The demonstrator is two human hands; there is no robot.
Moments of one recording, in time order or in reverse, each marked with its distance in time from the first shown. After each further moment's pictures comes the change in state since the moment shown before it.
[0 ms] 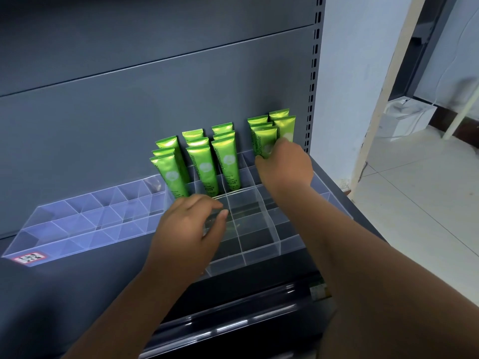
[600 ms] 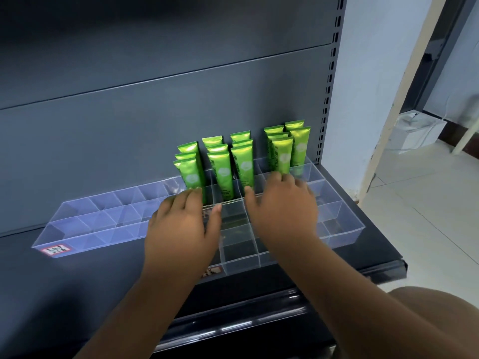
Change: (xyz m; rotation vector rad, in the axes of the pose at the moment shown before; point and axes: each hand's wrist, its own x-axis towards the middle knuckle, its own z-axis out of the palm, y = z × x) left_hand -0.004 -0.001 -0.031 0.346 -0.010 -0.264; right_hand -0.088 -0.026 -0.005 -0.311 -0.034 -0.168
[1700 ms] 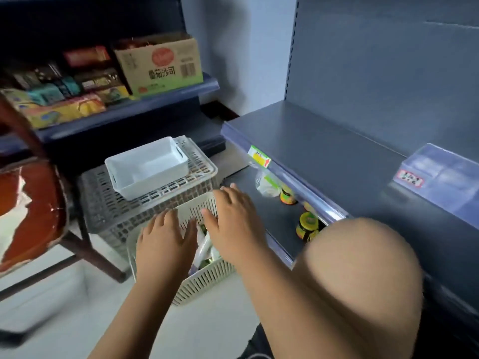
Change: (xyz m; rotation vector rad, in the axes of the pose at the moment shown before) left_hand -0.432 -0.329 -0.191 0.308 0.060 -1.364; right_hand -0.411 -0.424 0.116 0.427 -0.611 -1.339
